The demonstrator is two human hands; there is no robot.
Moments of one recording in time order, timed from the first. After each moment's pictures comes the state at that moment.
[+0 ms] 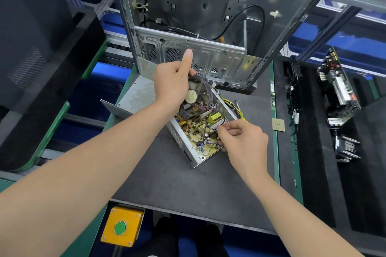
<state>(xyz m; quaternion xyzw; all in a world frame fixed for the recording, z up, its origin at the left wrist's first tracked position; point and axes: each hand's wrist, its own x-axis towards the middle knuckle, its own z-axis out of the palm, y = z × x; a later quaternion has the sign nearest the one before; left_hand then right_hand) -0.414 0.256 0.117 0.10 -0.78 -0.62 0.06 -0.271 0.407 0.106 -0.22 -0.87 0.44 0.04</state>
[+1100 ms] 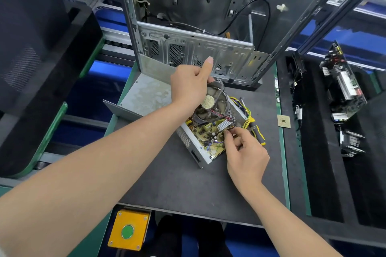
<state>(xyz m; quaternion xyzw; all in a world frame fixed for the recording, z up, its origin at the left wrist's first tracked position) -0.411 0.271 0.108 0.05 -0.83 -0.56 0.00 -0.253 0.391 0.051 -0.20 -0.91 0.31 0.19</state>
